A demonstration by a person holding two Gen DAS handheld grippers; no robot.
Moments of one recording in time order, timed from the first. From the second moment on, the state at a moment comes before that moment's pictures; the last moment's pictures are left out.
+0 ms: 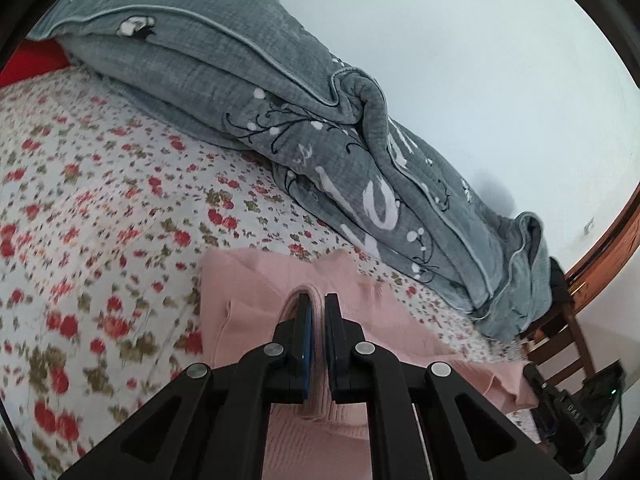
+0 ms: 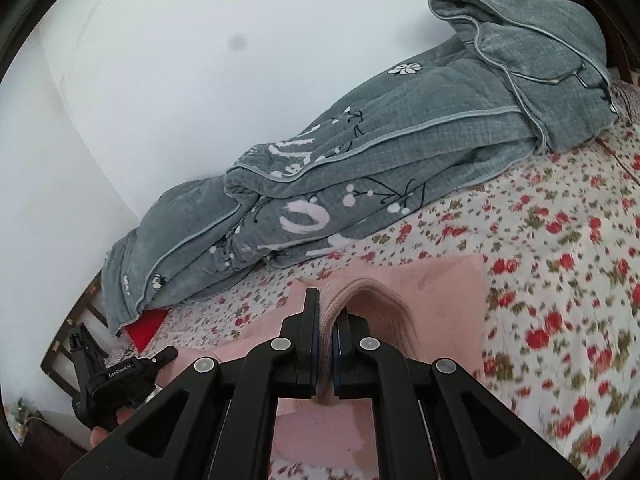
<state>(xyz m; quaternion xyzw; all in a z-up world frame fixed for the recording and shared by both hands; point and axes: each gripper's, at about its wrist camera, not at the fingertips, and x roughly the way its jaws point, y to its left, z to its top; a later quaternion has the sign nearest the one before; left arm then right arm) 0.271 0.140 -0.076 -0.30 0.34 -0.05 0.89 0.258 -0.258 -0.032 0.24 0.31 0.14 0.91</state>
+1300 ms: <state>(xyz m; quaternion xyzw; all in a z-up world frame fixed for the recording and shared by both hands) 0.359 0.139 -0.144 -0.25 0.41 -0.06 0.87 0.364 -0.239 -0.149 0.08 0.44 0.06 0.89</state>
